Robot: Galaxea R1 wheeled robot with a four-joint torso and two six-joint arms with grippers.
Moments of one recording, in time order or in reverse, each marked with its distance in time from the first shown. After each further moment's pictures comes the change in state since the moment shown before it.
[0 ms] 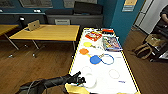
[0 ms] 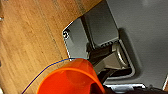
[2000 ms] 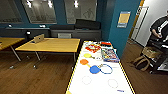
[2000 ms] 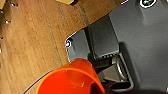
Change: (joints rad) left arm 0.513 -0.647 0.649 0.488 -0.087 0.005; right arm -0.065 -0.001 -0.032 -0.002 0.004 0.001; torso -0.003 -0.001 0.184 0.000
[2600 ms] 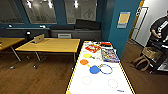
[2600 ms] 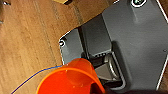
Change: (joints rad) left arm 0.202 0.102 -0.246 0.158 -0.182 0.004; right arm -0.019 0.039 -0.085 -0.001 0.000 -0.001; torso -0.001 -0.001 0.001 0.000
